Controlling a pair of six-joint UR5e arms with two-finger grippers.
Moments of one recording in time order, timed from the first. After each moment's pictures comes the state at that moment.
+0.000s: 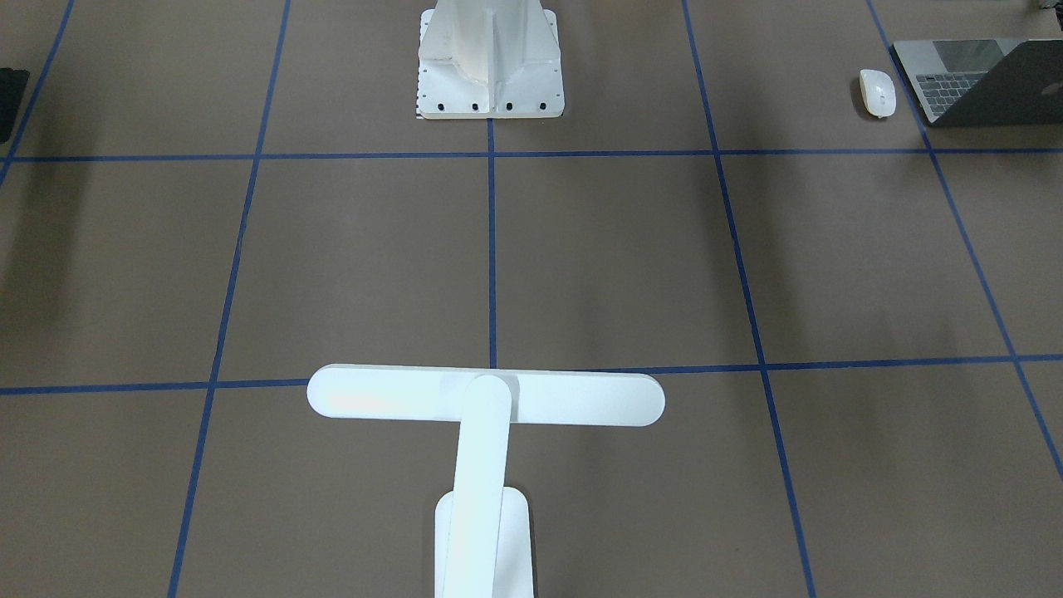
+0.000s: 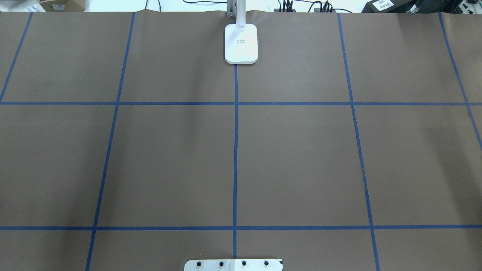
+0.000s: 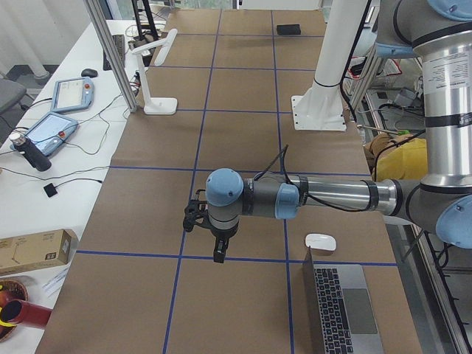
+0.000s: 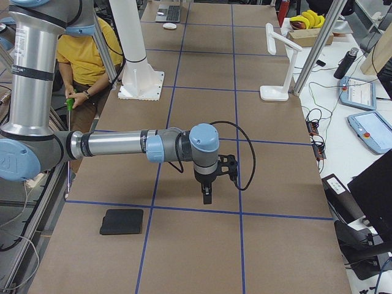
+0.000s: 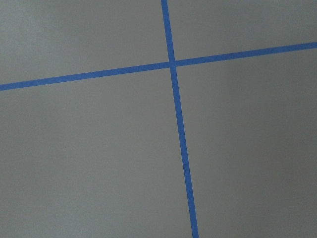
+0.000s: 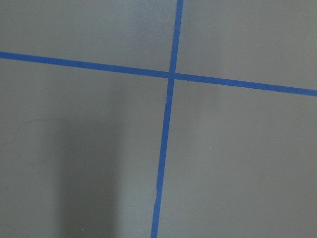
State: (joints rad) left arm -1.59 -1.40 -1.79 -1.59 -2.35 0.10; right arm 1.54 -1.75 1.85 -1.55 2.28 0.00
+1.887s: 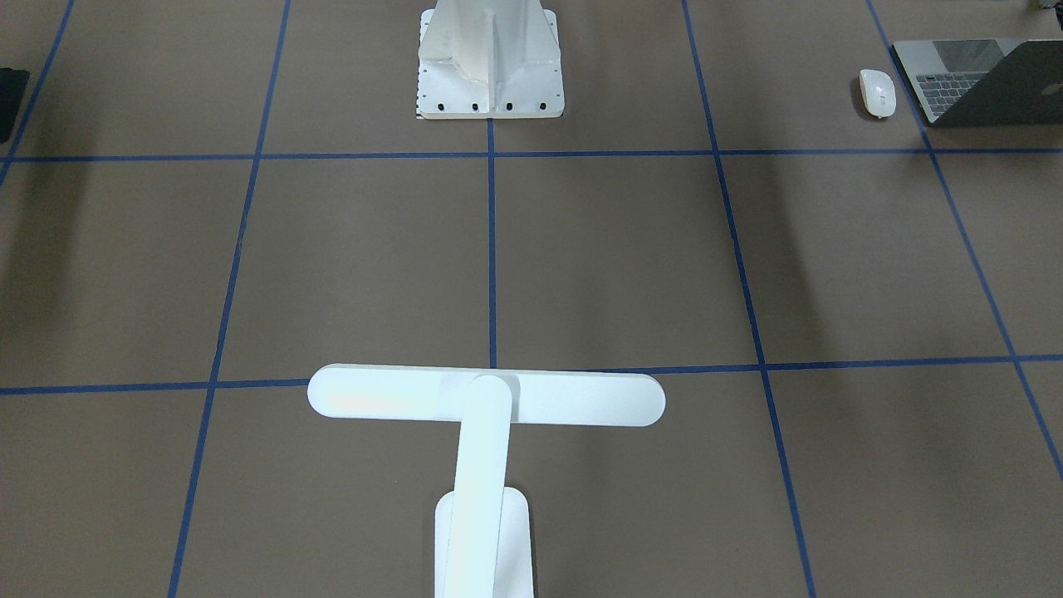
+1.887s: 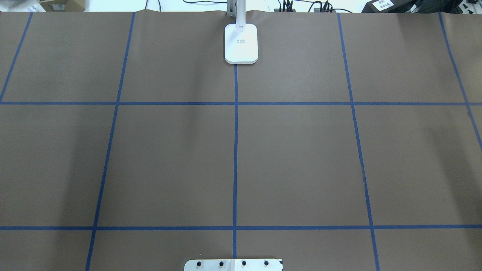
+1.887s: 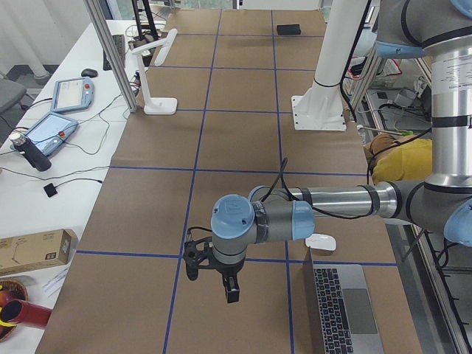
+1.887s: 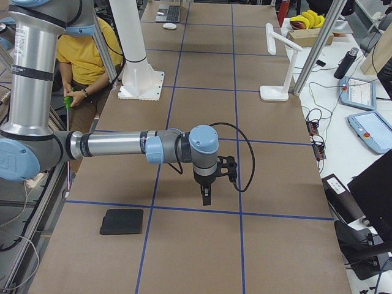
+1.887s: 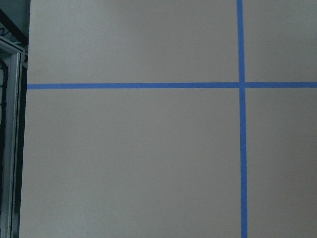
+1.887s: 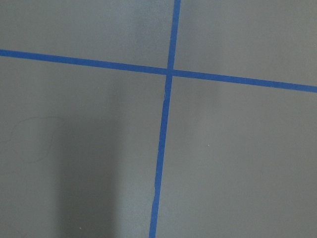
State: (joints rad) left arm -1.79 -1.41 -1.71 -1.51 -2.25 -0.10; right arm 1.54 -1.76 1.84 -1.55 2.28 -0.01
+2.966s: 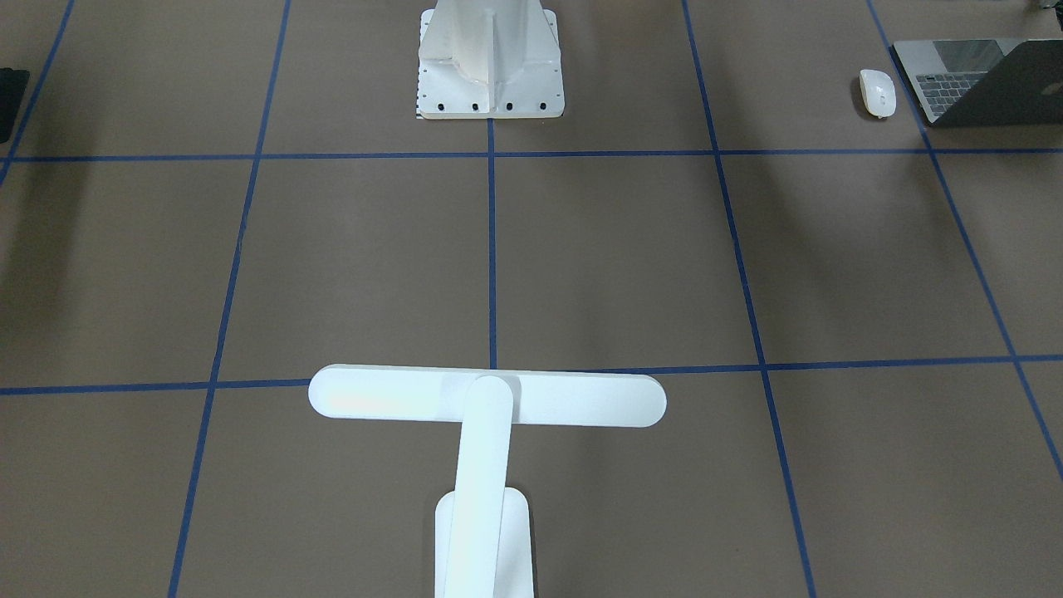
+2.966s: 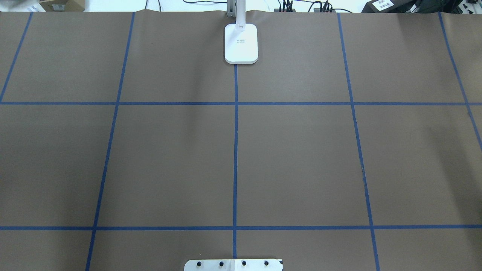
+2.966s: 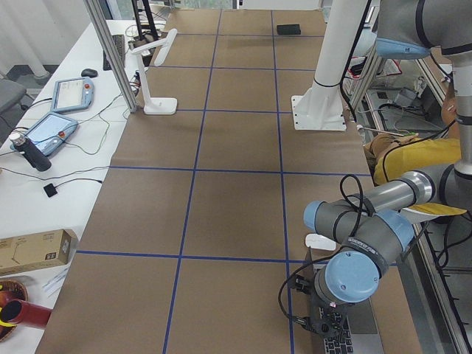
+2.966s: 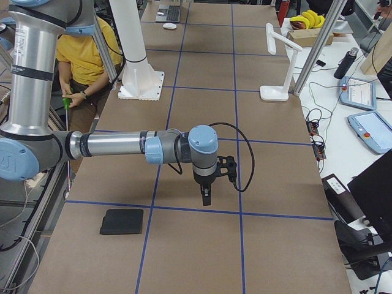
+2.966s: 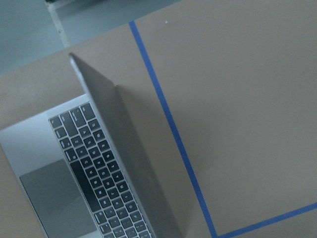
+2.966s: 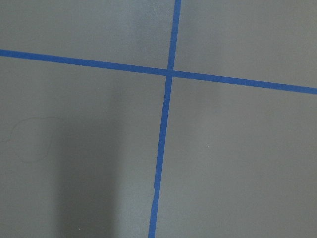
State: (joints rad) left arm -2.09 -1.13 -1.81 -1.14 -2.34 -0.55; right arm 1.54 -1.76 1.84 -1.54 2.28 0.00
